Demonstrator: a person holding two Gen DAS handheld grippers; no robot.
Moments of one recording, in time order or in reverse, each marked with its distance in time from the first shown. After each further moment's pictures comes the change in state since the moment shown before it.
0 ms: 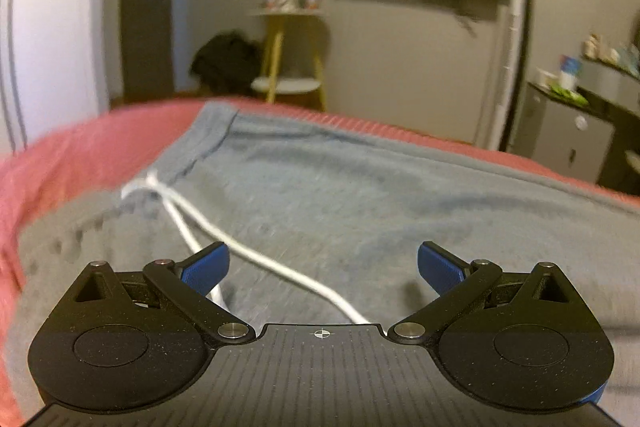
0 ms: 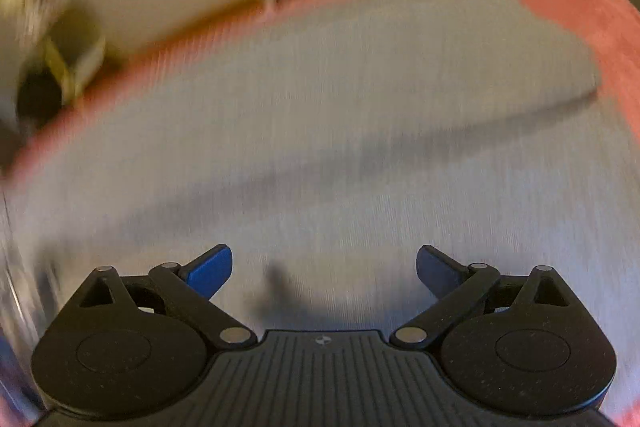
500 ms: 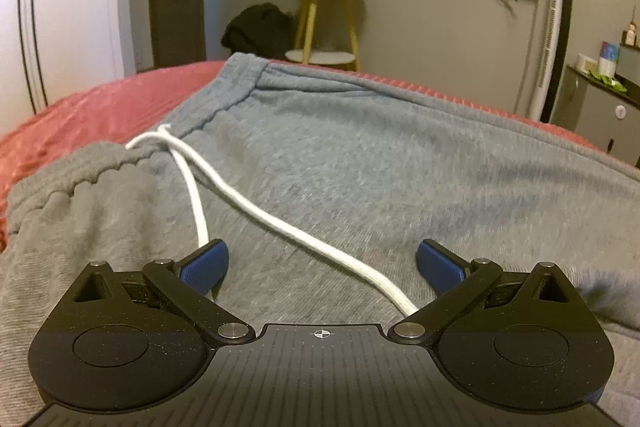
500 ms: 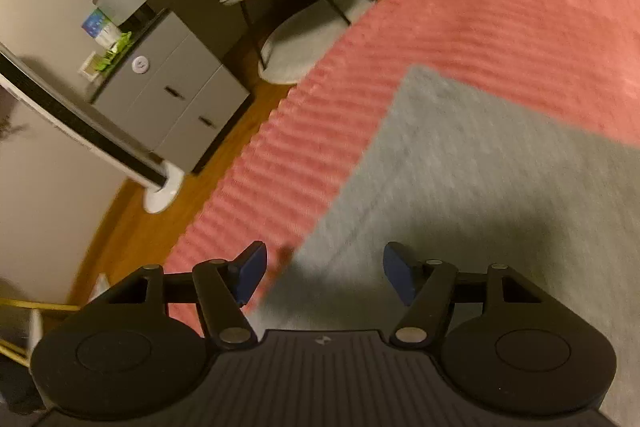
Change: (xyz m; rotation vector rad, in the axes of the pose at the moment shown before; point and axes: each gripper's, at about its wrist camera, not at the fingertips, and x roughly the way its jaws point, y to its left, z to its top) left arm 0.032 0.004 -0.021 0.013 0.047 0.111; right arm 0.149 -0.076 0.201 0.570 -0.227 -0.195
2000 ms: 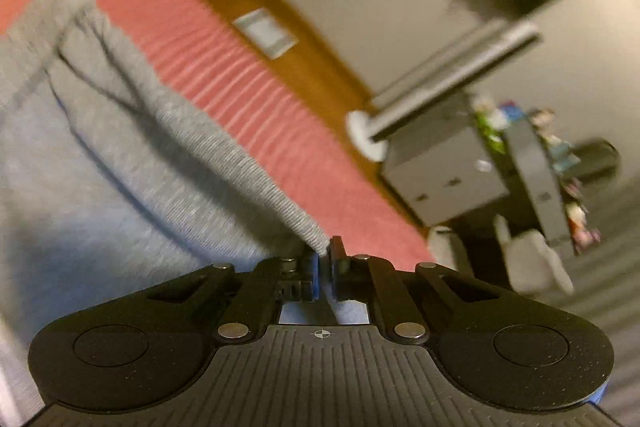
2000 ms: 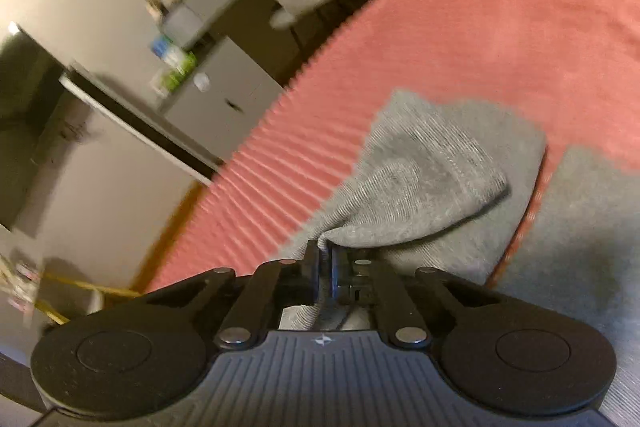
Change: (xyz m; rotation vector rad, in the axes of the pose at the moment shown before) left arm 0.088 0.012 0.153 -0.418 0.391 -0.605; right arm -0.121 -0.130 -0.049 0.023 -0.066 0.295
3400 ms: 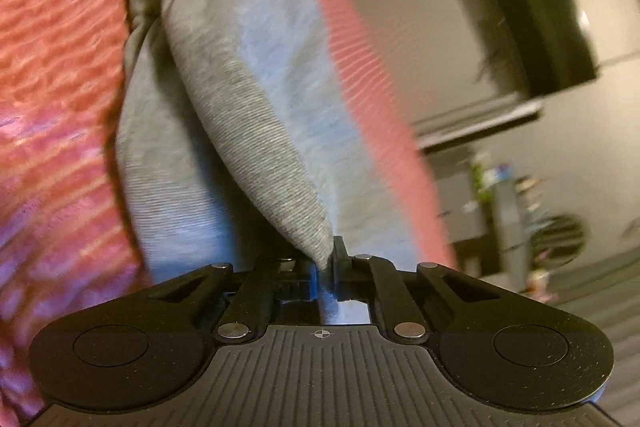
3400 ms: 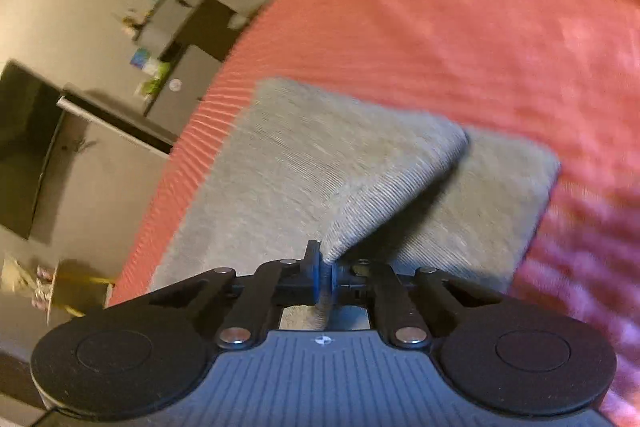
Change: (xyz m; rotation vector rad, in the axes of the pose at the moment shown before) left arm -0.202 0.135 -0.182 -0.357 -0.111 -0.073; right arm -0.147 -0.146 -0.059 0.085 0.053 -0.015
